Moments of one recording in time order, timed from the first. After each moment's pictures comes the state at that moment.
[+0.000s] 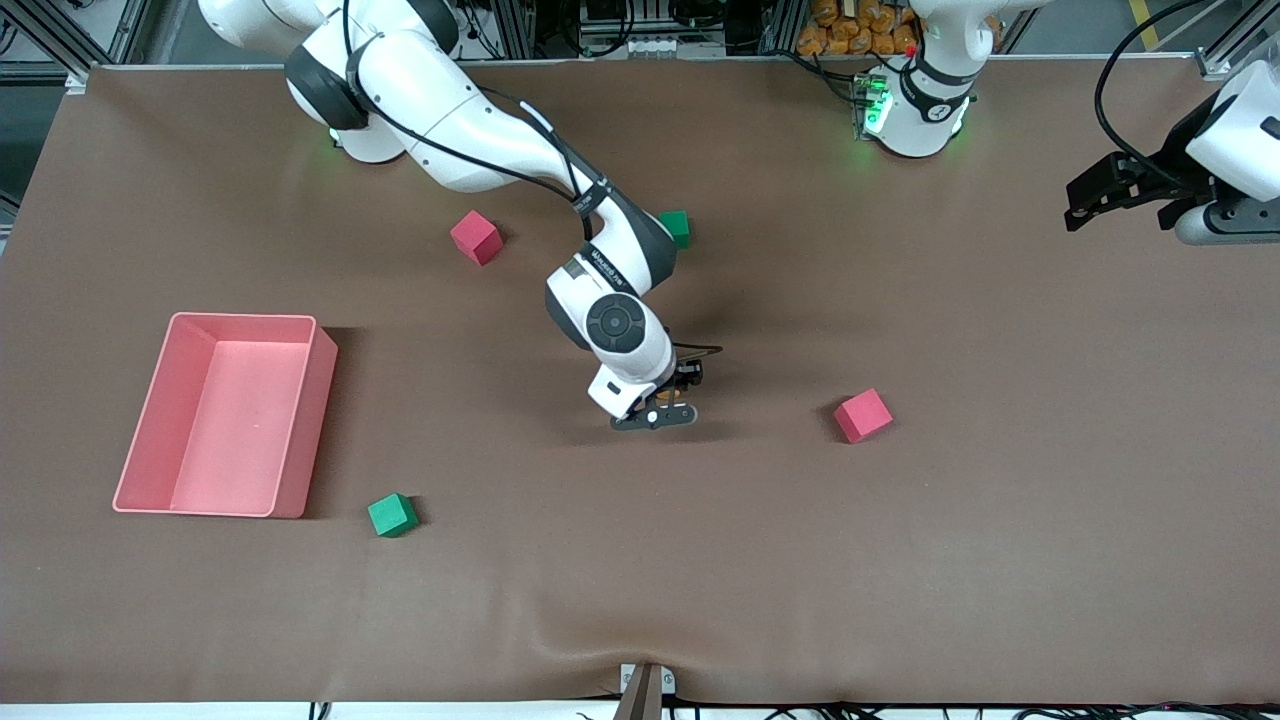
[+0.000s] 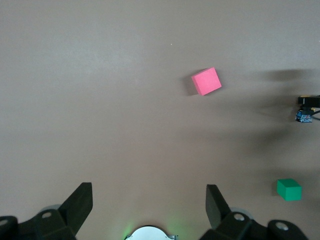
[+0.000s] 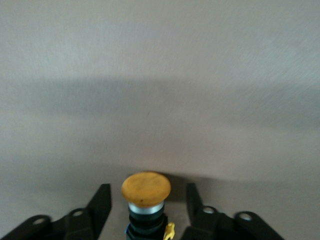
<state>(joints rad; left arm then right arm) 0.16 -0.06 -0.26 -1.57 -0.01 1.45 -0.10 0.67 1.00 0.10 -1.13 0.13 2.21 0.59</state>
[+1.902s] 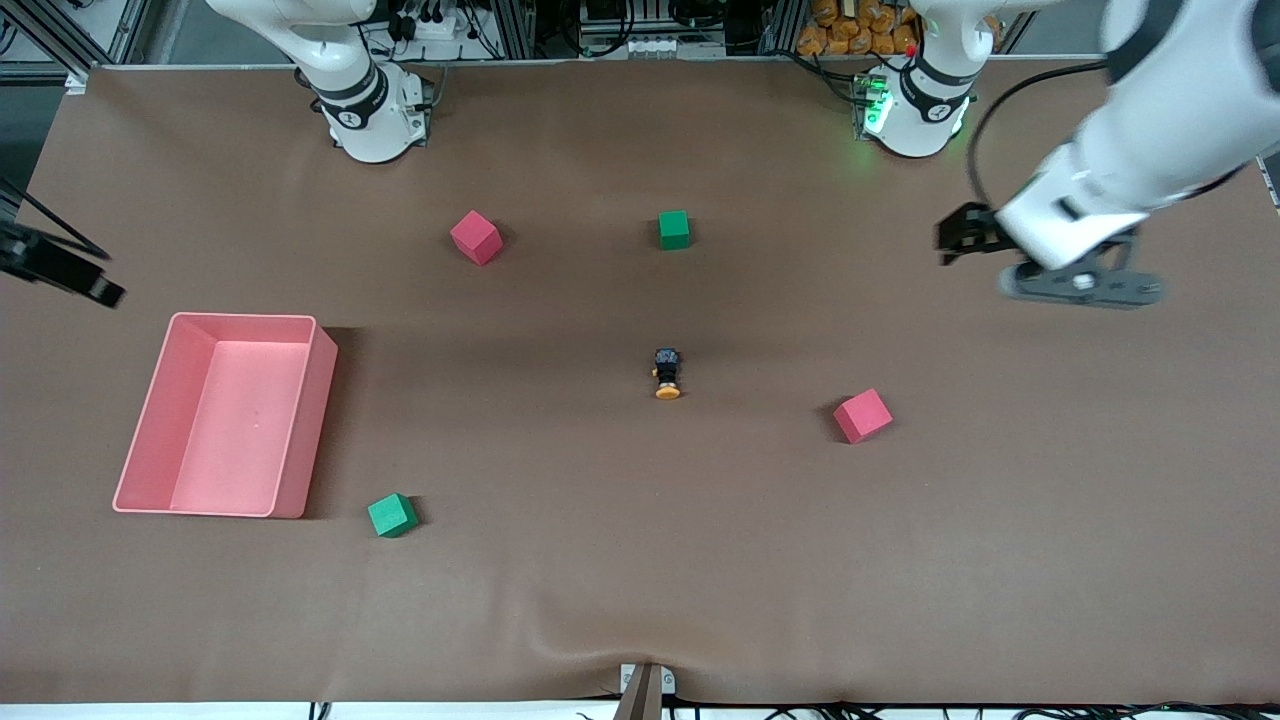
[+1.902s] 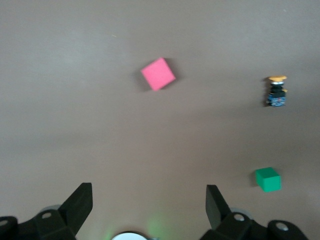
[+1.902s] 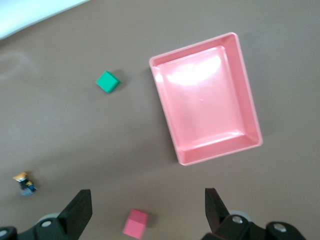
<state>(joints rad) 0.06 0.10 -0.41 -1.57 -0.02 1.53 -0.25 -0.05 0.13 -0.03 -1.26 0.07 1.37 0.25</state>
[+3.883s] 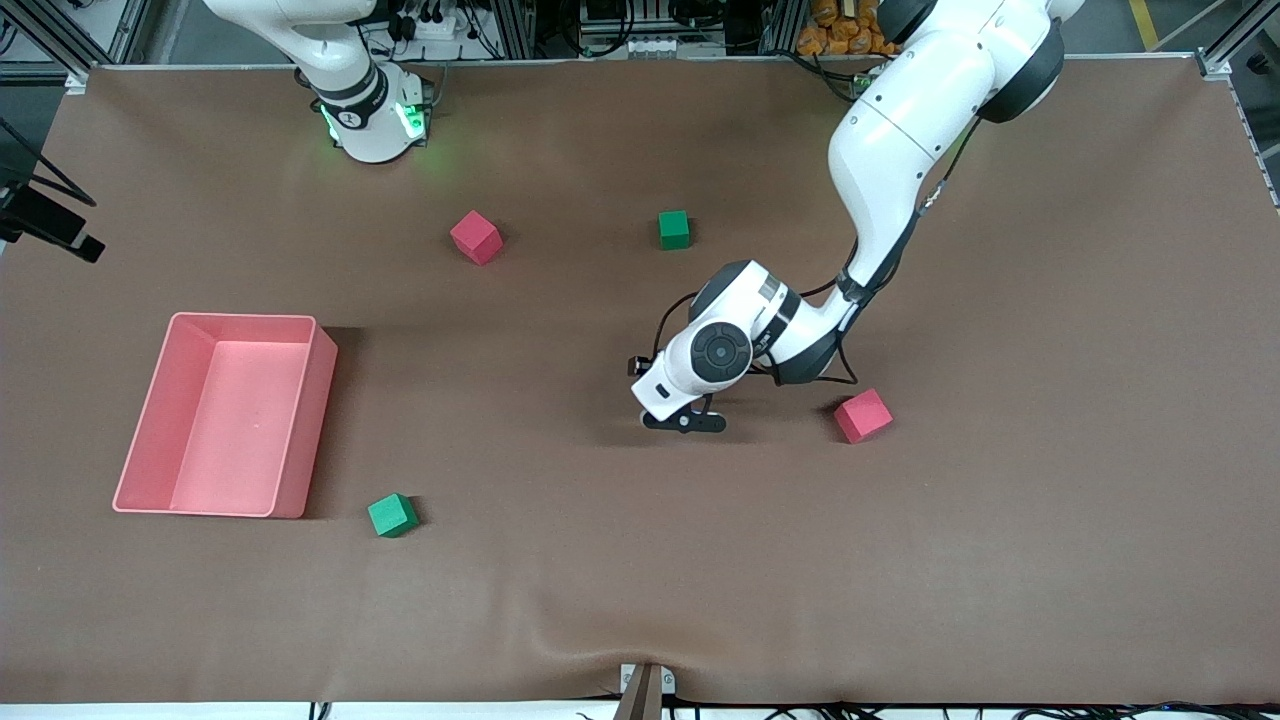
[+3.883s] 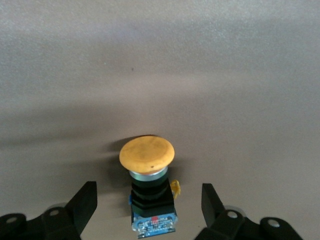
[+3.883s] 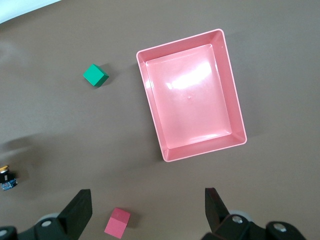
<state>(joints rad) -0.43 0.91 -0.35 -1.38 -0.02 2.16 -0.60 0.02 -0.03 -0.11 -1.50 0.05 1.49 0.19</state>
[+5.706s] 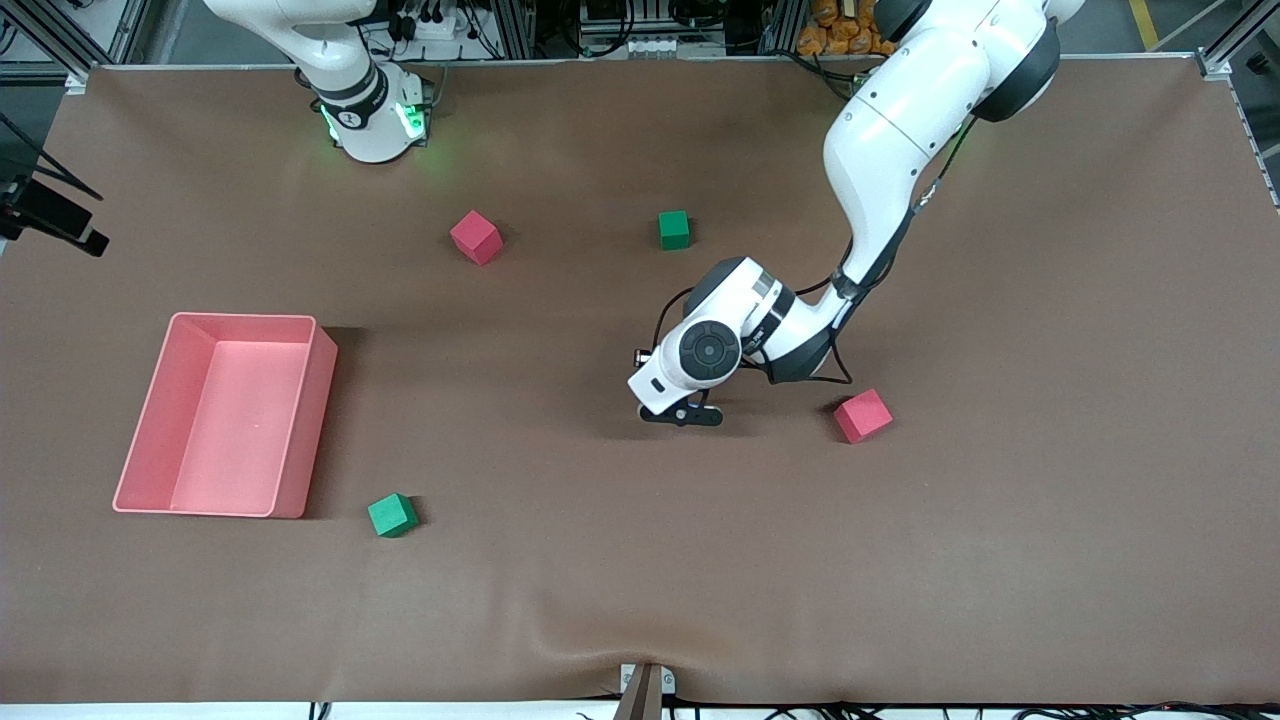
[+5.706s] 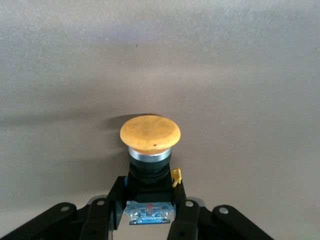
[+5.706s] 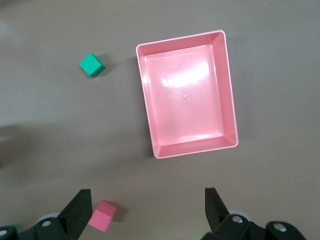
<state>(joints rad) -0.45 0.91 -0.34 -1.36 0.00 2.09 -0.65 0.02 -0.03 -0.10 -1.50 0.01 1.47 0.08</state>
